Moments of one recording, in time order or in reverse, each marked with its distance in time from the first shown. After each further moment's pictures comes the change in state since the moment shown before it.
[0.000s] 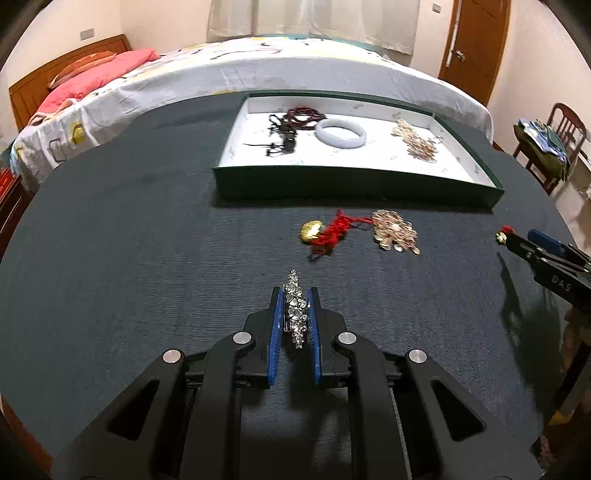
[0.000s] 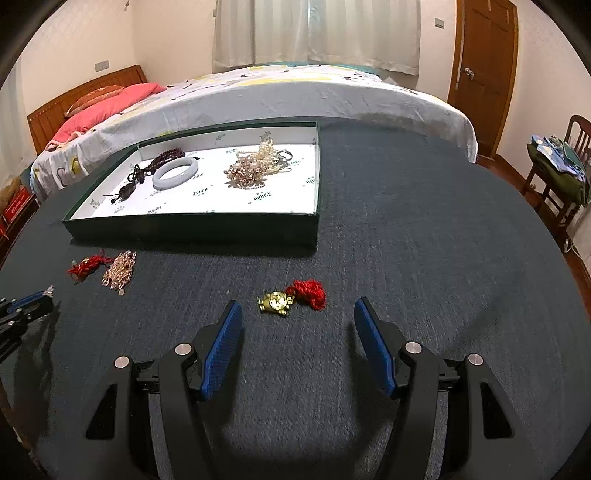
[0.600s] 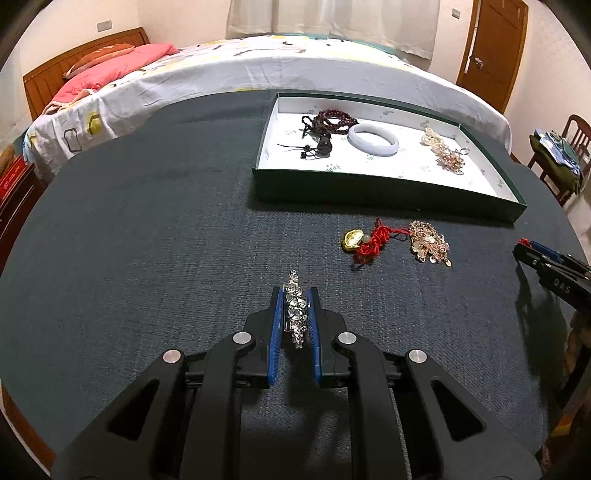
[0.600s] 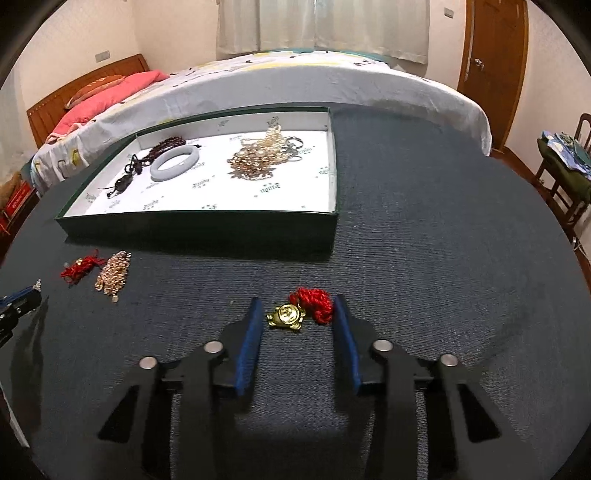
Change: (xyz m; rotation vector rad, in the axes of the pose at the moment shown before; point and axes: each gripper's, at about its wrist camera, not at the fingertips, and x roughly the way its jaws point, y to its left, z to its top) left arm 0.002 0.020 0.004 -0.039 0.002 0.042; right arm 0.016 0.002 0.005 -0.001 0.059 0.045
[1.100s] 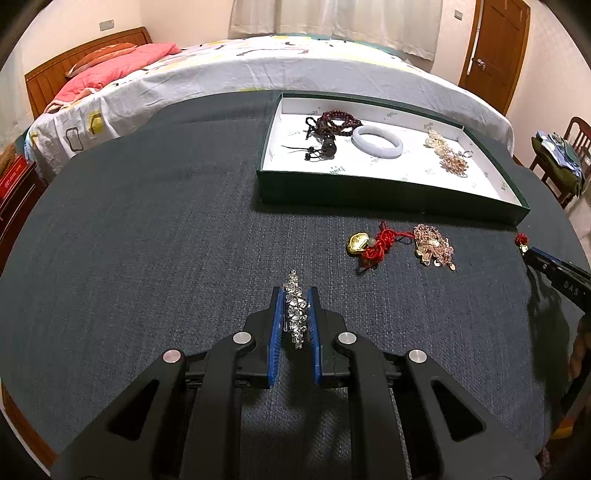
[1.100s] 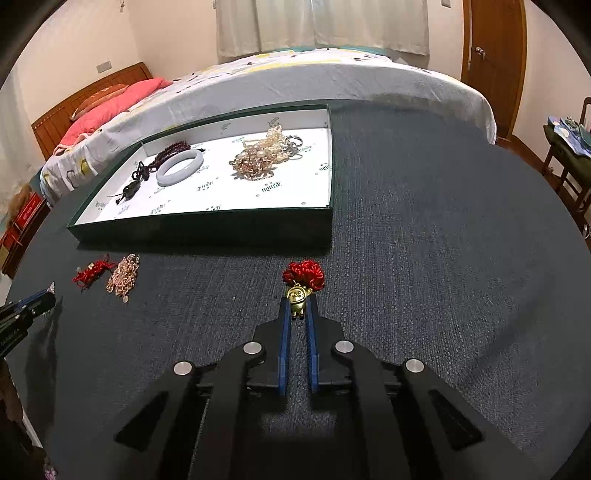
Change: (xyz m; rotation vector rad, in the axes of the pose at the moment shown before) left arm 0.001 0.003 0.001 -0.005 -0.001 0.003; right arm -0.004 -0.008 -0.002 0.033 0.004 0.049
